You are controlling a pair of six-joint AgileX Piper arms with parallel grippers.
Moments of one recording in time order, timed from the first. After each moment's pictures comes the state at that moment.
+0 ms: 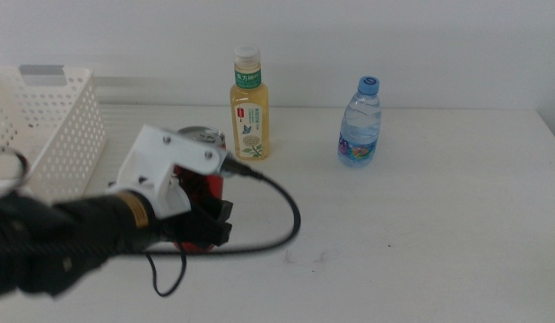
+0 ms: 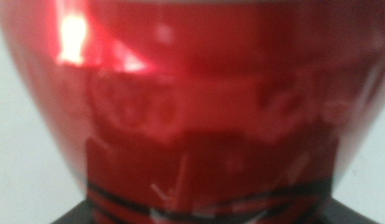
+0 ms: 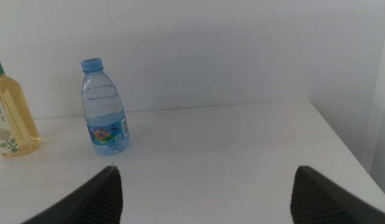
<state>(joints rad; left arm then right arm) -0.51 1.37 -0.61 0.01 -0.03 -0.07 0.05 0.01 0.00 -0.14 0.17 0.23</state>
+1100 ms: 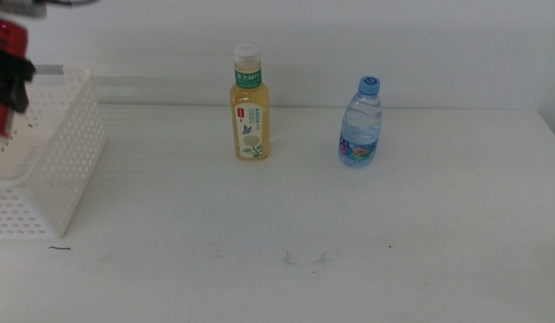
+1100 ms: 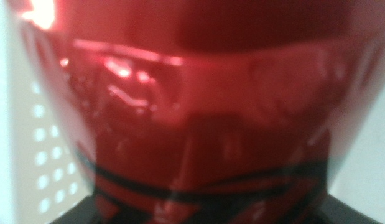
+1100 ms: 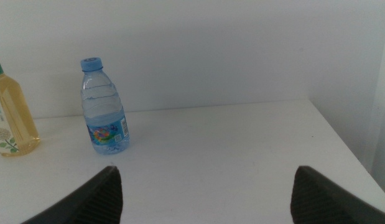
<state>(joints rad) 0.21 1.90 -1.82 0.01 1.23 0.29 0.05 0.01 0.00 -0.14 0.17 0.23</state>
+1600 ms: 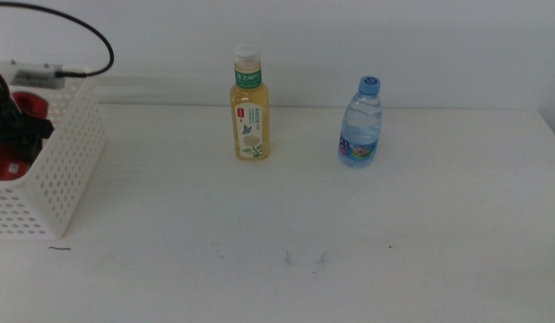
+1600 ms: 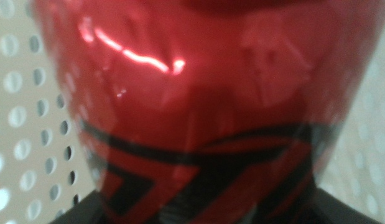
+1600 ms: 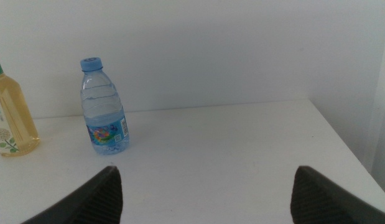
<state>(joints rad) 0.25 2.14 -1.82 0.03 1.19 0.27 0.05 0.01 0.00 -0.14 0.17 0.23</state>
